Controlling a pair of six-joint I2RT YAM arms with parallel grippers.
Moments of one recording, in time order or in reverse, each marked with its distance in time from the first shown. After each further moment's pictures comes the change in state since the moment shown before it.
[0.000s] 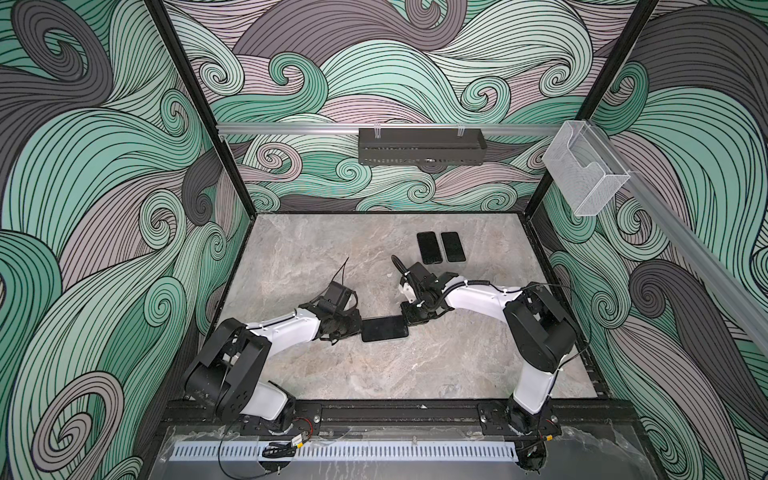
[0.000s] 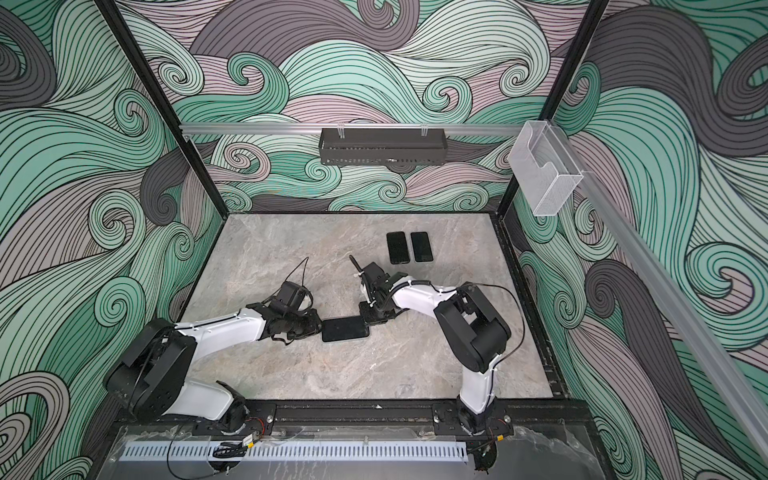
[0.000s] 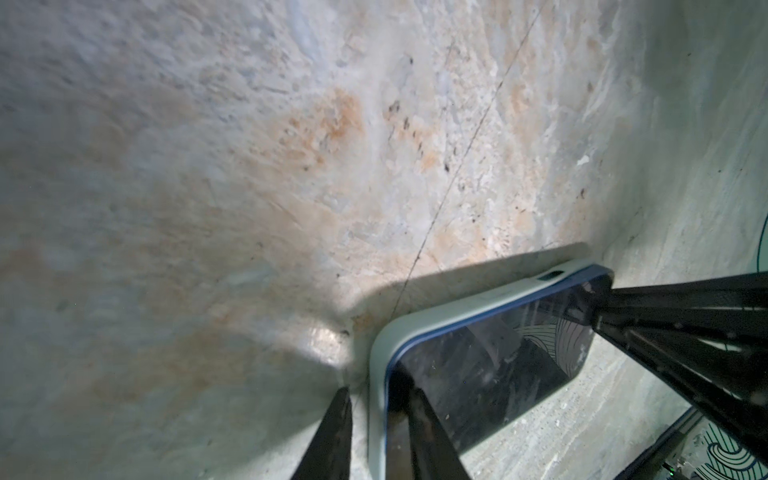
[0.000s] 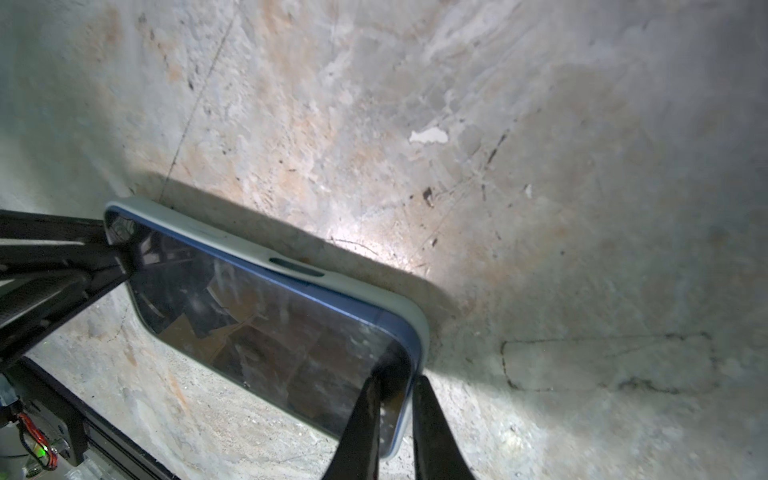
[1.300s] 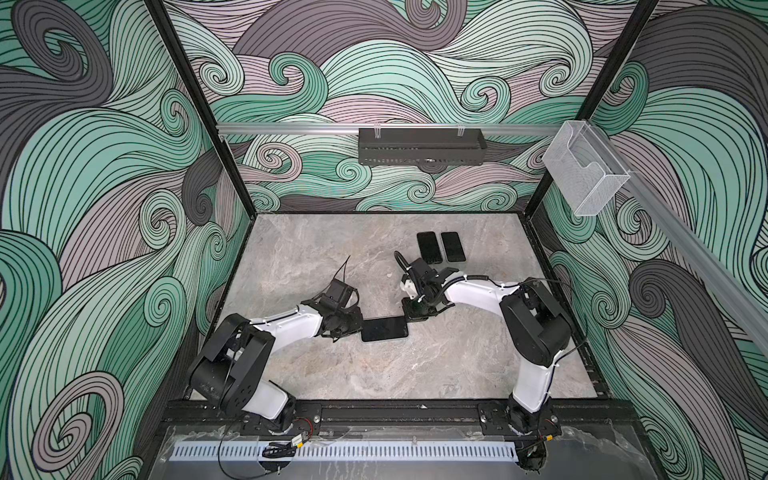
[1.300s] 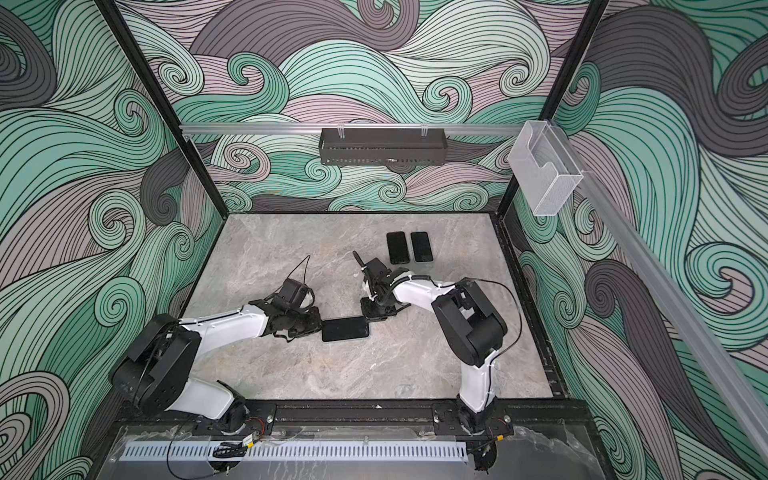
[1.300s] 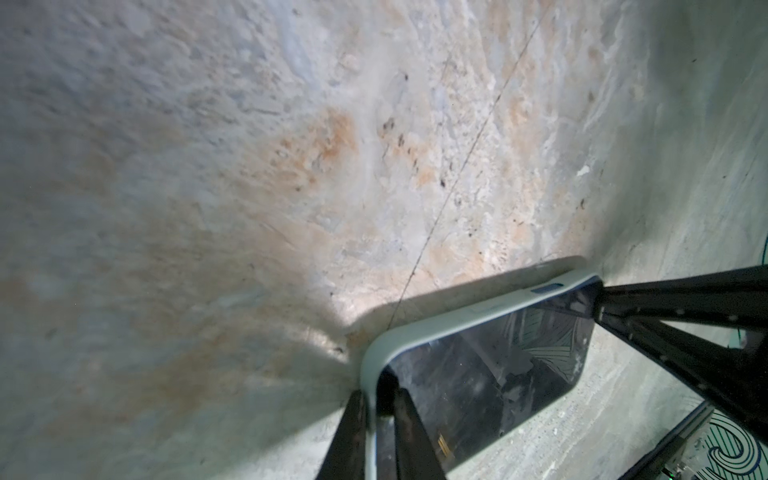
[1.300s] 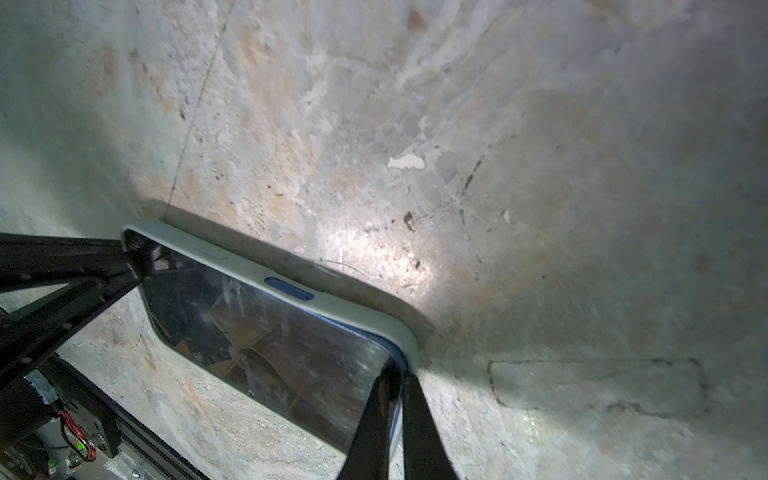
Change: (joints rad) left arm 0.002 0.029 0.032 -0.013 0.001 0.002; right arm -0.027 0.048 0.039 -0.024 -0.041 0.002
